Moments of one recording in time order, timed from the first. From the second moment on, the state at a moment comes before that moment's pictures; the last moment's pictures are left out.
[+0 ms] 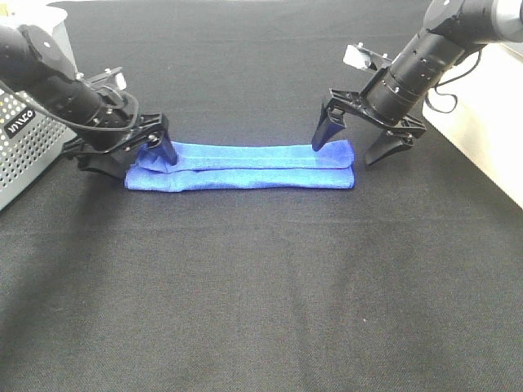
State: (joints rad) left arm -0.13 2.32 -1.63 -0.56 0.66 0.18; right arm 0.15 2.31 -1.80 0.48 0.96 -0.25
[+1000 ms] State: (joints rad) left arm -0.10 2.15 -1.65 -0.34 0.76 0.08; right arm 0.15 2.31 -1.80 0.49 0.98 -0.19
